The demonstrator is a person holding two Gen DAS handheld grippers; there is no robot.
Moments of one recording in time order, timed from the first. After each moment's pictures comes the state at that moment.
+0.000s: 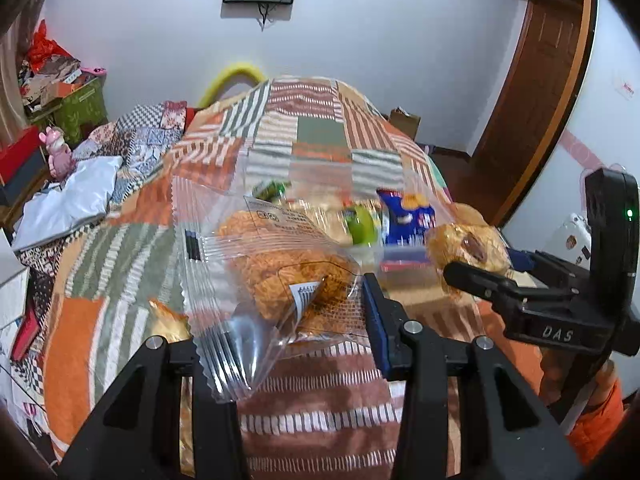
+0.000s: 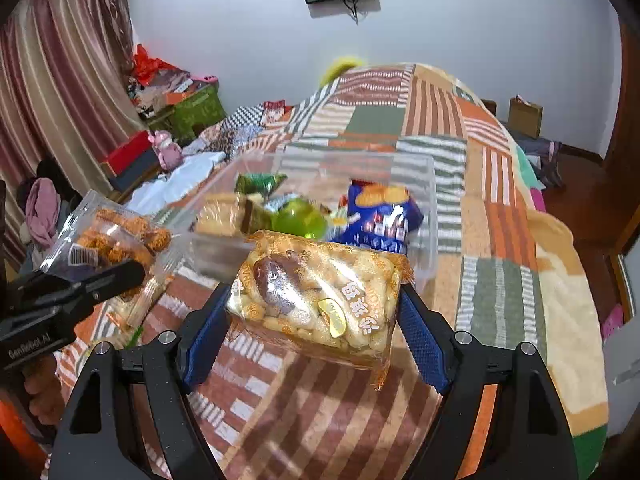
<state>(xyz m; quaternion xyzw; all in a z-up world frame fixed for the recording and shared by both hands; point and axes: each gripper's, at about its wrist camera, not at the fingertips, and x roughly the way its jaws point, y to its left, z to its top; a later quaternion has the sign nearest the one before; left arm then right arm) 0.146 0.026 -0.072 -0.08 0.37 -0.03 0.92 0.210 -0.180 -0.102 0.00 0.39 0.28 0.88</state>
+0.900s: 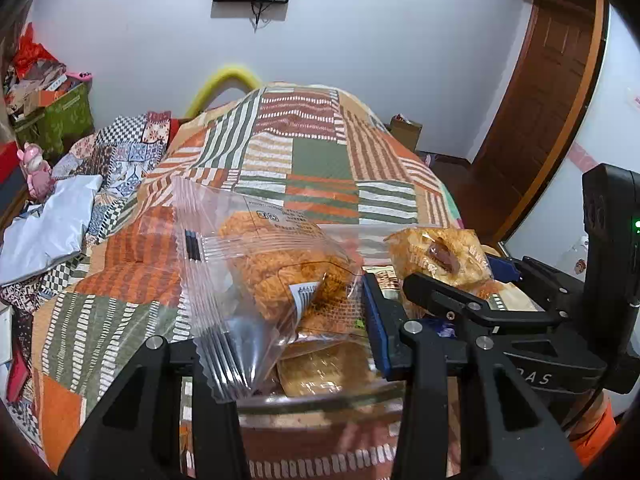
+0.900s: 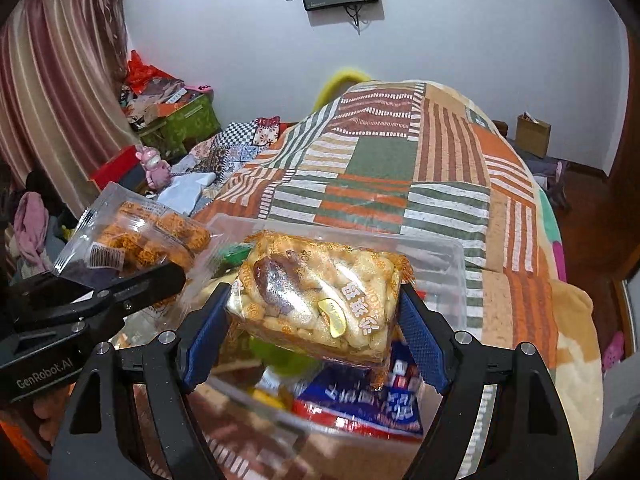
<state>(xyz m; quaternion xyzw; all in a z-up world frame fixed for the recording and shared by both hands) 0.263 0.037 -0.079 -0.08 0.38 -0.04 0.92 0.294 -0.135 -0.098 -0.01 0.38 0.27 0.88</state>
